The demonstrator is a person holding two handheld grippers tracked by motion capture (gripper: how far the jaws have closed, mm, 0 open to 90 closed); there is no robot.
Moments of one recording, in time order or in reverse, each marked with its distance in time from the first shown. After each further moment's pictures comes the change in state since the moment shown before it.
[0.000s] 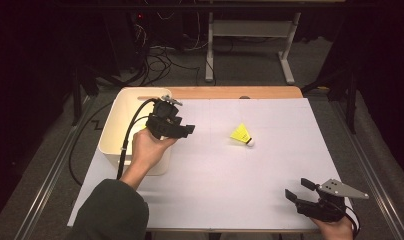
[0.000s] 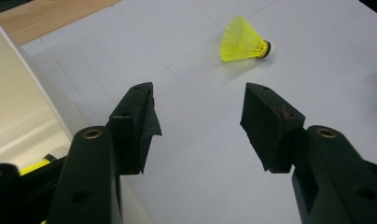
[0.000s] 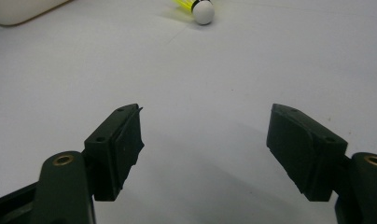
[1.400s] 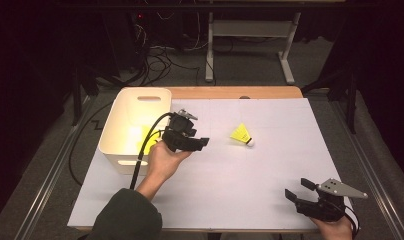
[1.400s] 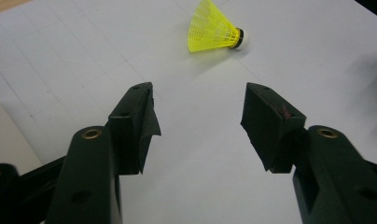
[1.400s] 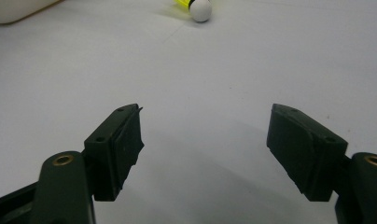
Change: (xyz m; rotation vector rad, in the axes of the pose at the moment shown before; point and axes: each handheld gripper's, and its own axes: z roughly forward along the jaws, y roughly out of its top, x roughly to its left) left arm -0.026 -0.013 0.035 -0.005 -0.051 0.018; right arm 0.000 0.000 0.002 0.007 -0.014 0.010
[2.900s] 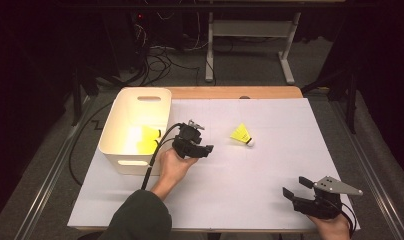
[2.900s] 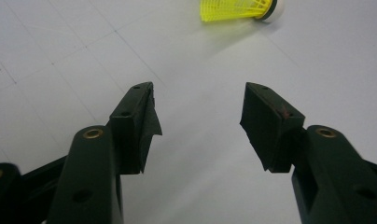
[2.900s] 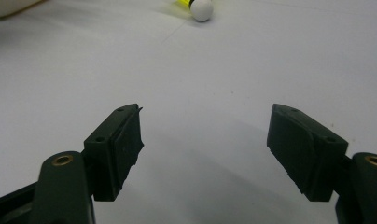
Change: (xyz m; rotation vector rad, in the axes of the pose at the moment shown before) left arm 0.011 -0.021 0.066 0.040 0.008 -0.018; right arm 0.003 0.006 0.007 0.019 -0.010 -0.021
